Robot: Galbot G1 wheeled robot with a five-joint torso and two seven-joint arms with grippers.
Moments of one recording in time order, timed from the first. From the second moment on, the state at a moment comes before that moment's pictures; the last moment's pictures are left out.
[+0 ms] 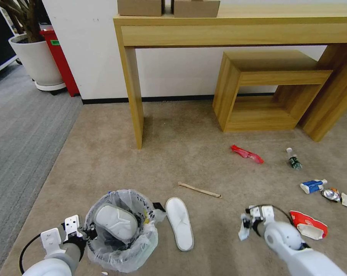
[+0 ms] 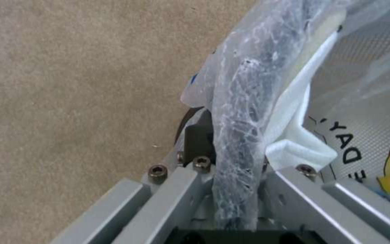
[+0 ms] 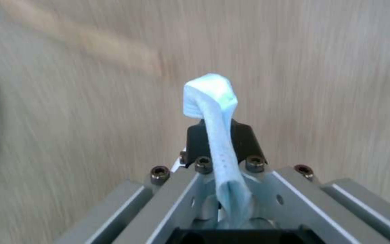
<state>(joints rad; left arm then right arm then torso) 1.78 -0.91 -0.57 -2.30 -1.16 0.43 -0.74 -1.21 0.89 0.28 1.66 0.74 -0.50 0.17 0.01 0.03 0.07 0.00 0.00</state>
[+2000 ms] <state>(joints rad) 1.75 -0.93 -0.56 -2.26 -1.16 0.42 -0.74 -0.39 0.94 -0.77 1.63 0.96 0.17 -0.62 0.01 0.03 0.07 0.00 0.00</state>
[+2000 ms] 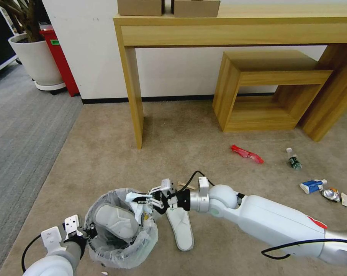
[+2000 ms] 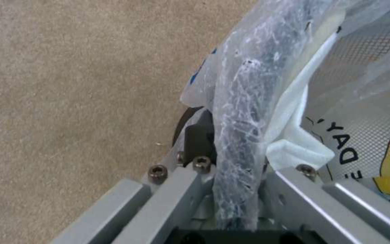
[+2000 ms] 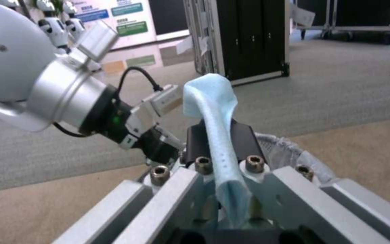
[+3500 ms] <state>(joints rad) 1.78 -0.93 -0.60 -2.30 -1.15 0.44 -0.74 -0.33 1.07 -0.75 1.59 0.94 0.07 -0.31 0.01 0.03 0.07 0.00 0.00</state>
